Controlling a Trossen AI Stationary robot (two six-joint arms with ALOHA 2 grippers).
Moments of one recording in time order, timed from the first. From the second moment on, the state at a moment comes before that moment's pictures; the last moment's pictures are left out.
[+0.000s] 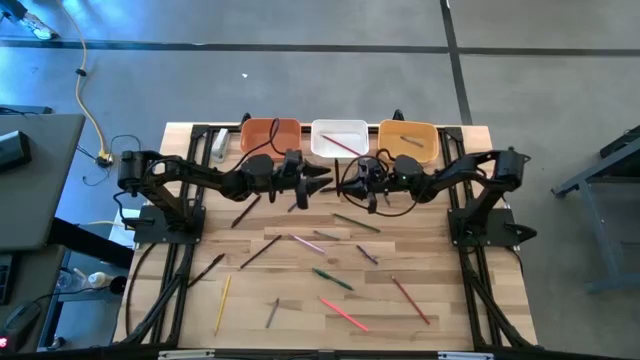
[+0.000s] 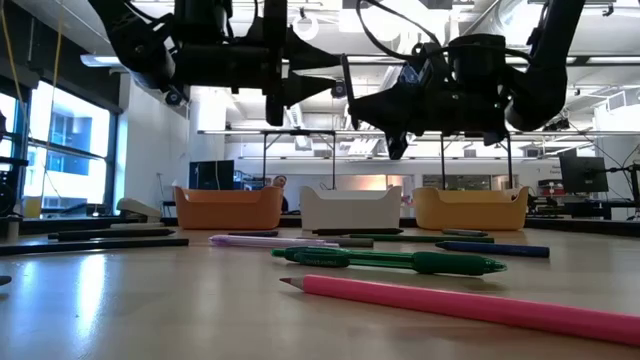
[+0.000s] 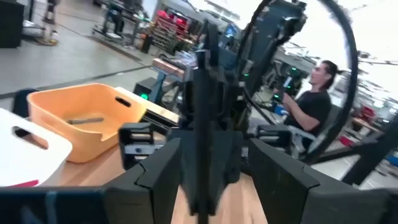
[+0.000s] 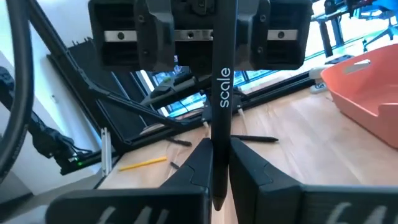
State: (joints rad) left arm 0.32 1.59 0.68 0.93 0.04 -0.40; right arm -0.33 1.70 0.49 1.27 -0.48 0.42
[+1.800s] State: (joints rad) left arm 0.40 1.34 0.92 0.18 -0.03 0.02; right arm -0.27 1.71 0.54 1.12 -0.41 0.33
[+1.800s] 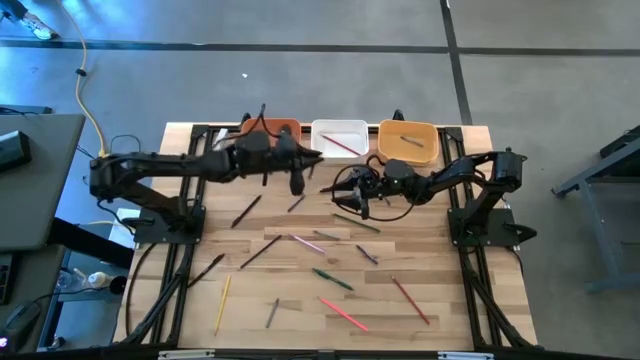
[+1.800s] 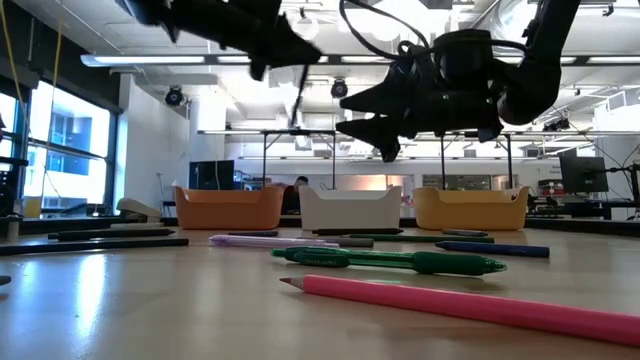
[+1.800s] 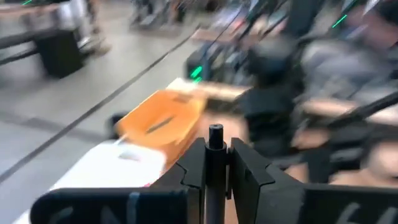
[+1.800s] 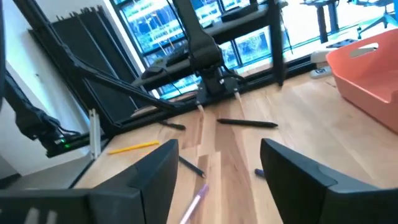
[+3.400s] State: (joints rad) left arm 0.89 1.87 1.19 -0.33 -0.20 0.29; right arm -0.27 1.71 0.54 1.07 -0.42 0.22
